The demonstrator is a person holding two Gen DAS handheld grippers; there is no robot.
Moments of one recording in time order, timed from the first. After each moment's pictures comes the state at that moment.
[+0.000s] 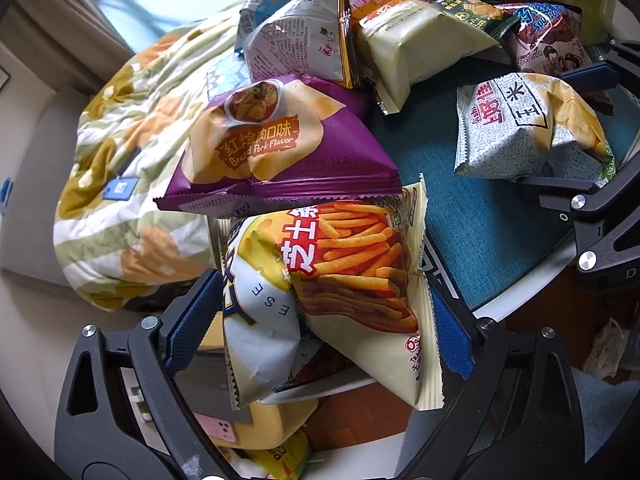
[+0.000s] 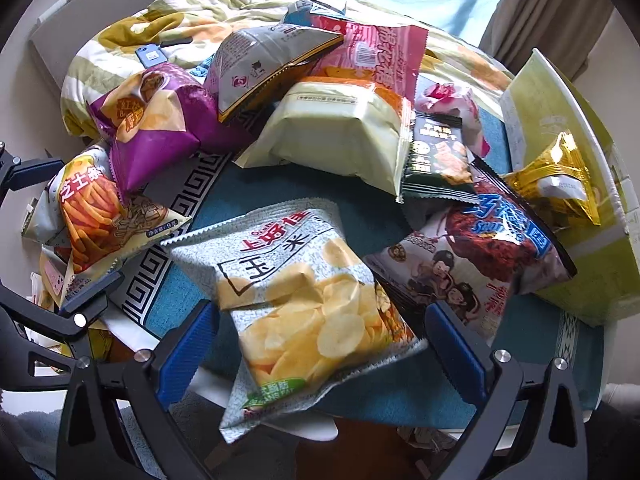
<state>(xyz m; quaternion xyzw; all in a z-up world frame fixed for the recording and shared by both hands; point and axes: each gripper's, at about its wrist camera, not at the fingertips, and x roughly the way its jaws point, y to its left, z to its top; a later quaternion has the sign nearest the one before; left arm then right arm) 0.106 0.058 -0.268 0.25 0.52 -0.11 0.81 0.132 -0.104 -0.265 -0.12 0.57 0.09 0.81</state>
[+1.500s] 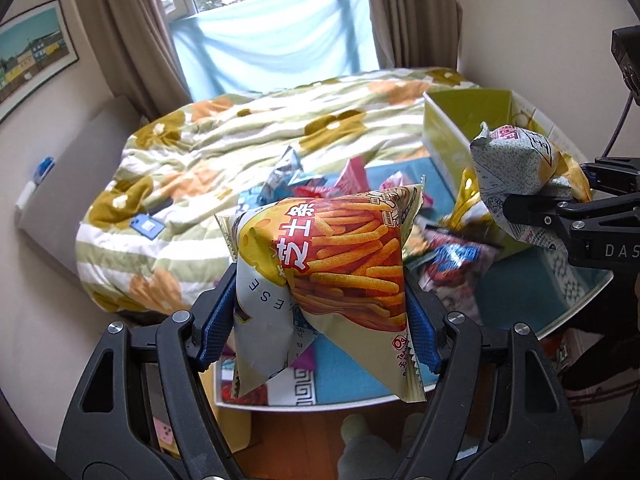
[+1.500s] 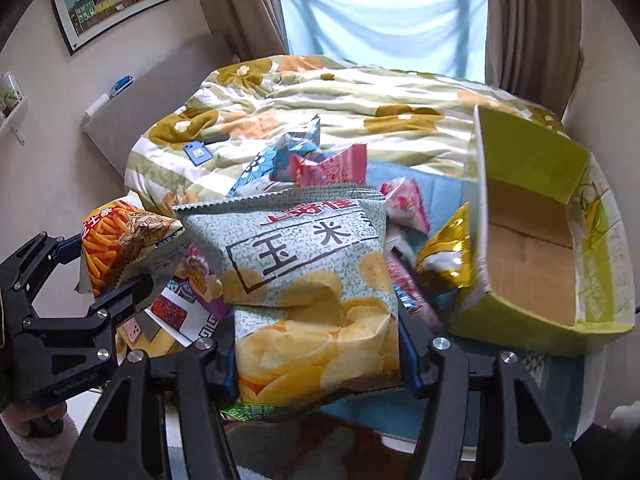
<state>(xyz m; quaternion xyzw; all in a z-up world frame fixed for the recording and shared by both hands) 0.090 -0.061 -0.078 0.12 0.40 -0.06 0.91 0.121 -0.232 -0.113 0.00 0.47 0.16 0.87</state>
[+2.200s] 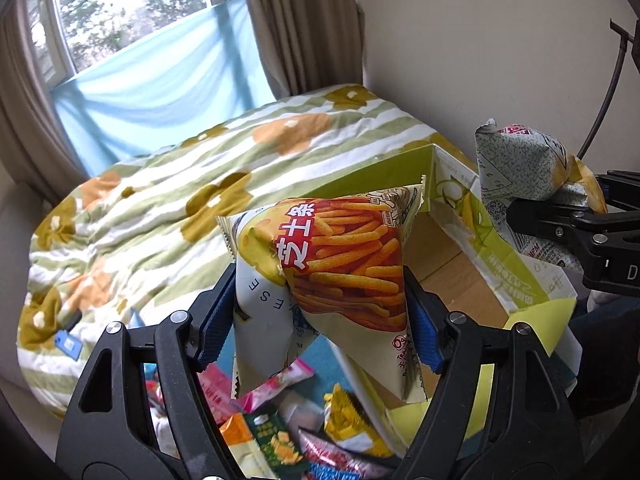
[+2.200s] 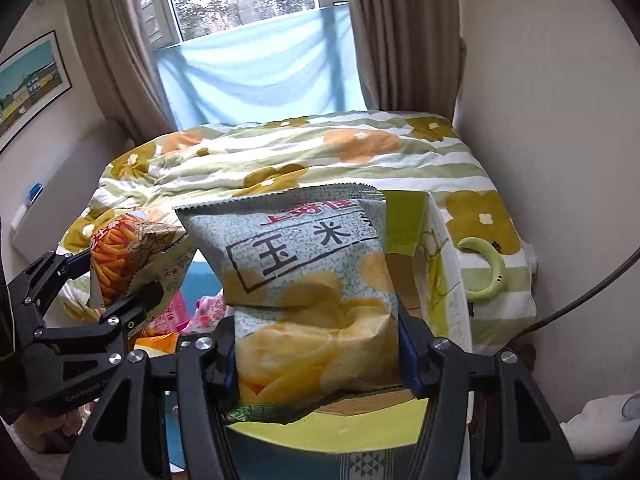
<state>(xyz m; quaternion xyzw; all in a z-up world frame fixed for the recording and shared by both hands) 0.302 -0.295 -0.079 0.17 0.39 -0.22 0.88 0.221 -0.439 -0.063 0.08 0.43 -0.01 0.90</state>
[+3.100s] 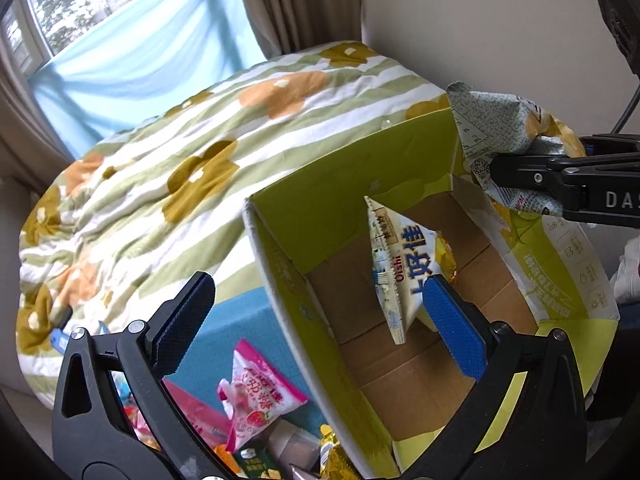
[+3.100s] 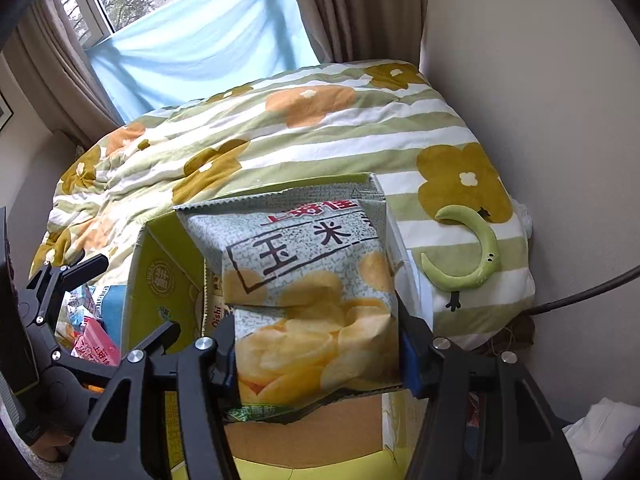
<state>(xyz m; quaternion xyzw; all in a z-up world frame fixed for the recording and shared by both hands) 0.353 -0.318 -0.134 0.18 0.45 -0.20 0.85 0.320 -0.503 -0.118 0.12 0.50 -0.03 0.86</state>
